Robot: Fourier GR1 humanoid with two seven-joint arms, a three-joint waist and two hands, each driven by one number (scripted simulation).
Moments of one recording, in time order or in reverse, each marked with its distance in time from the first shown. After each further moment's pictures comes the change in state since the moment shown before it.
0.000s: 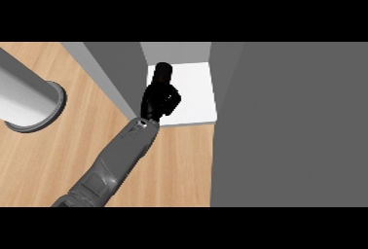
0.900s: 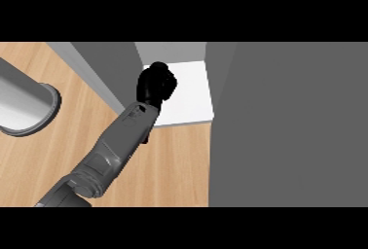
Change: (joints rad) left arm -0.177 0.000 0.071 0.209 0.017 0.087 -0.141; right arm -0.006 -0.005 0.004 0.017 -0.027 0.030 -0.019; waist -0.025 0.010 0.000
